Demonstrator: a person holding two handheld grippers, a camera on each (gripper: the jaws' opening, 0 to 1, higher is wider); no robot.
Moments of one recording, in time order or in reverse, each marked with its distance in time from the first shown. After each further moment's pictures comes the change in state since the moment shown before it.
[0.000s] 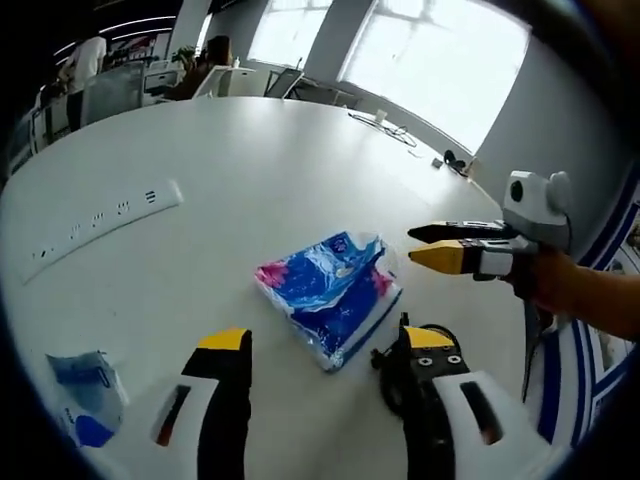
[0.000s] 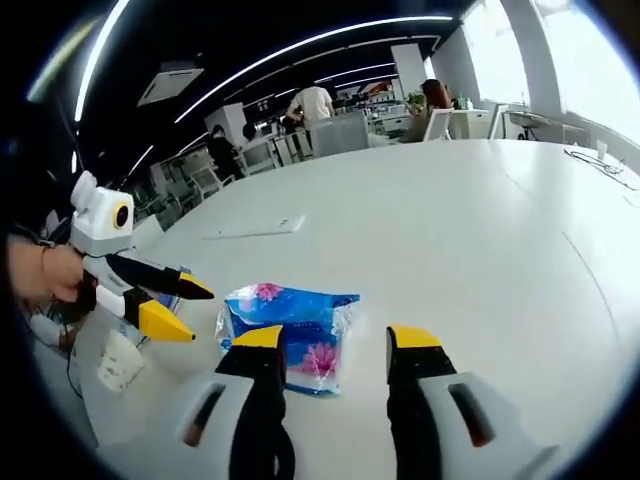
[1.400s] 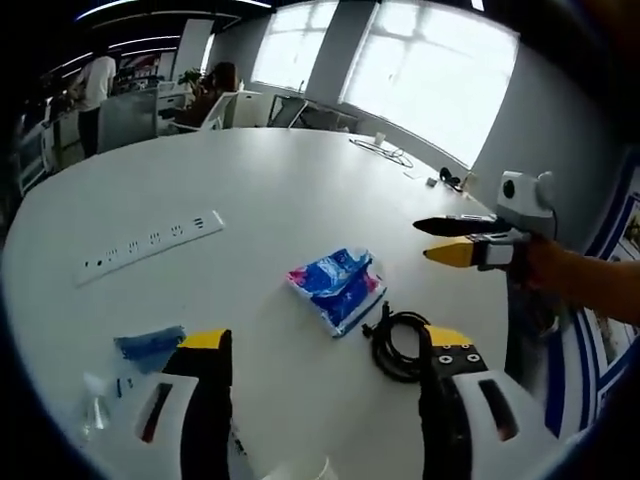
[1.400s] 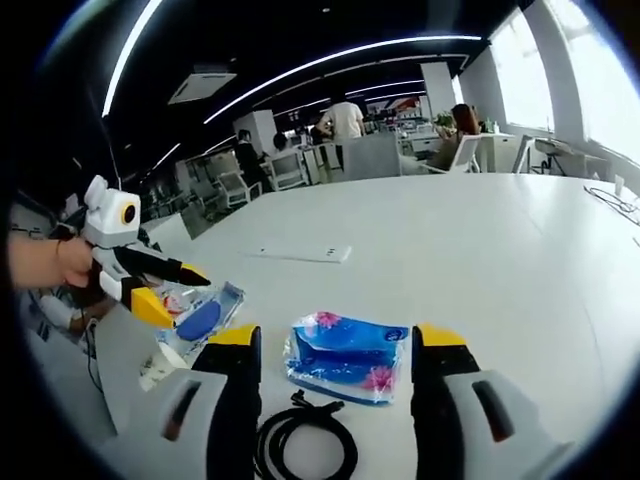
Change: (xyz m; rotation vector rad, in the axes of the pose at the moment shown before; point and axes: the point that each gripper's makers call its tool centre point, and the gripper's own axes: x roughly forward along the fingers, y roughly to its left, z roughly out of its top) left arm -0.105 0.004 -0.002 0.023 -0.088 0.035; right arm -0.037 0.065 0.036 -0.083 -0.050 0.091
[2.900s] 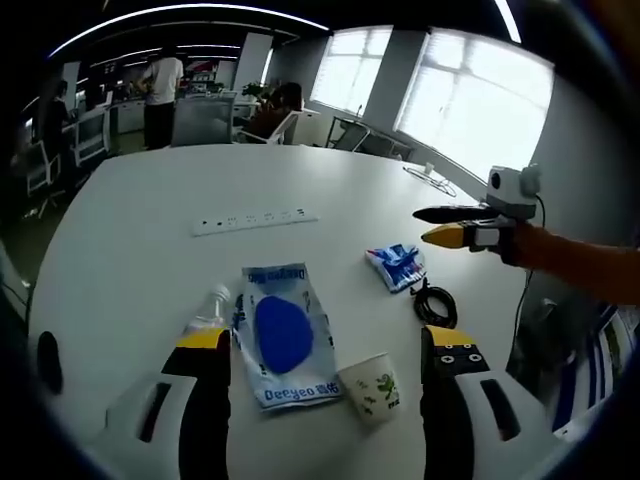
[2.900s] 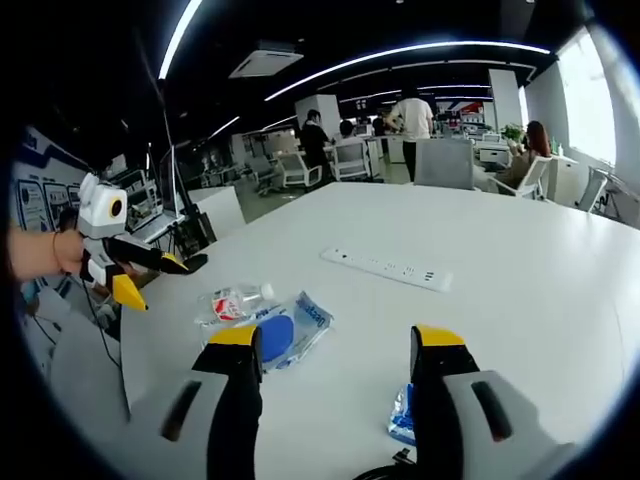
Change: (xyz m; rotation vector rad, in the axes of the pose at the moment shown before) left arm -0.165 0.079 -0.065 -0.133 -0.103 0.208; right arm 0.075 0.140 0.023 -0.176 0.061 0.231
